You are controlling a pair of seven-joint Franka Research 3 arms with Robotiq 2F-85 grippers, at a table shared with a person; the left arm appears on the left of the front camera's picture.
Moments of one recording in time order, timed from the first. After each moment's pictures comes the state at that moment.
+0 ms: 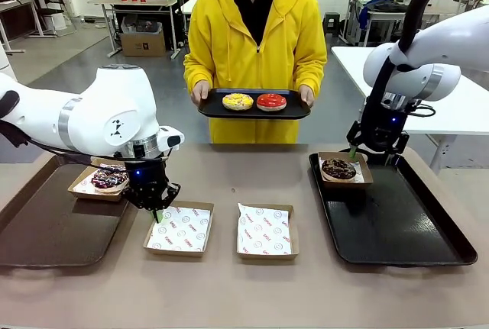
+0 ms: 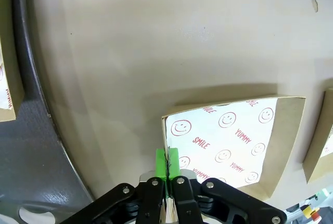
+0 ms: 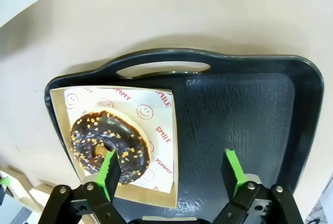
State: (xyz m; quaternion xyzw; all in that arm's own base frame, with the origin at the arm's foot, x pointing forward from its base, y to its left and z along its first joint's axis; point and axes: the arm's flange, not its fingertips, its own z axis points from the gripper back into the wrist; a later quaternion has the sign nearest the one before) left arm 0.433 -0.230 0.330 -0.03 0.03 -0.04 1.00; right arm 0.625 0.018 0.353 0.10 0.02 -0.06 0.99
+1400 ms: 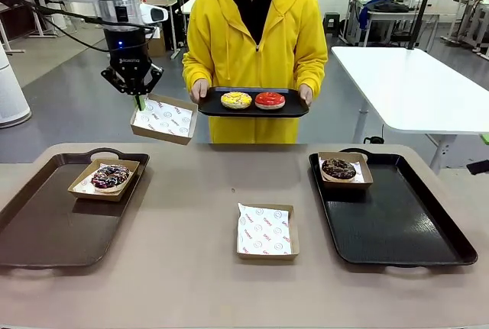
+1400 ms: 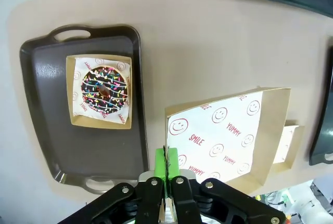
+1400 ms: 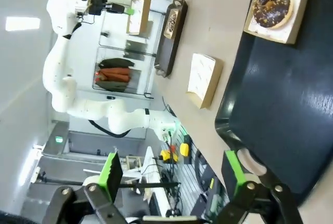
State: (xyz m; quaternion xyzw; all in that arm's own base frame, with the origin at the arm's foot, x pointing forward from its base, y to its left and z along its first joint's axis) left arm 0.557 -0.203 0.551 0.00 -0.01 0.00 1.00; right arm 0.380 -0.198 0.402 0.60 -0.08 0.09 0.79
